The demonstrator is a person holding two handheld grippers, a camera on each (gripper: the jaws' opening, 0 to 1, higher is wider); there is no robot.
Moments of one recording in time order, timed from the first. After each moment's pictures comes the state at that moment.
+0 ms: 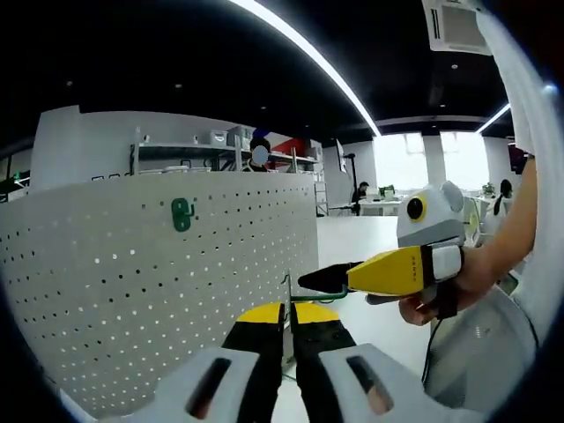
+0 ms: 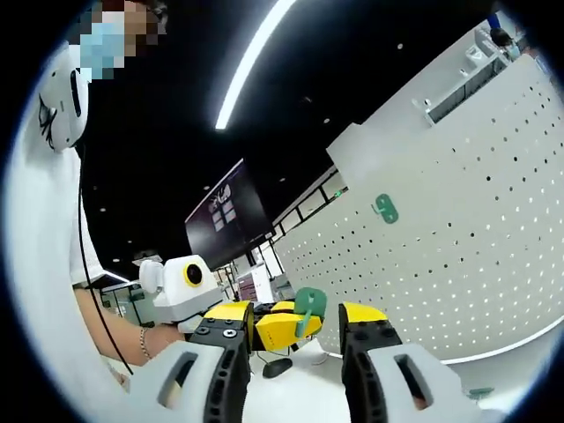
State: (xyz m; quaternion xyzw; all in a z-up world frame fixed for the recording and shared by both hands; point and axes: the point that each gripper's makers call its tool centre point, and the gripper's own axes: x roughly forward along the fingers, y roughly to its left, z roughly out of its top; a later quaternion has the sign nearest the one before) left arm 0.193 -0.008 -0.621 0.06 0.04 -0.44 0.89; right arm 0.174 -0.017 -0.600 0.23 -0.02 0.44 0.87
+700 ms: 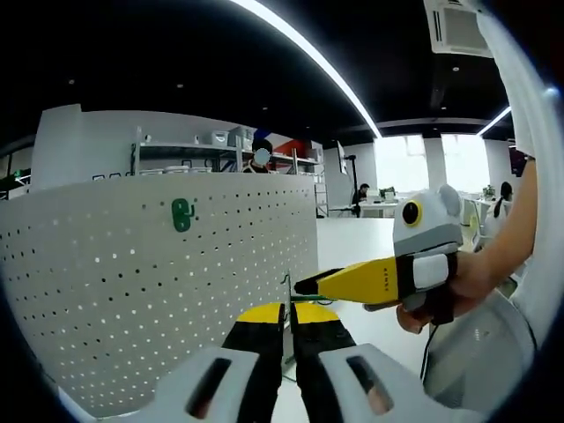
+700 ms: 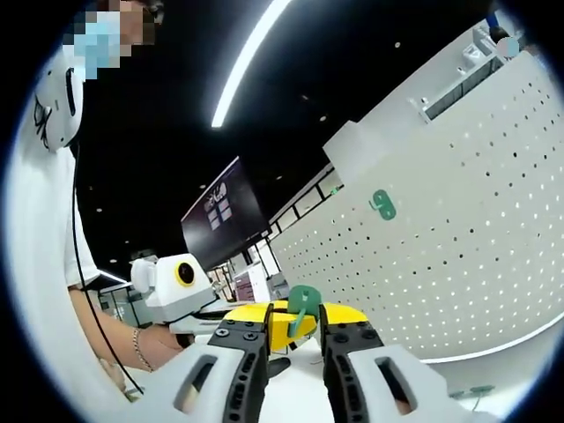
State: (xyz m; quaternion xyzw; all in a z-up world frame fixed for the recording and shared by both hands) left arm 0.191 -0.008 -0.620 0.05 0.04 -0.44 0.89; right arm 0.179 -0.015 -0.602 0.24 -0.01 0.43 0.87
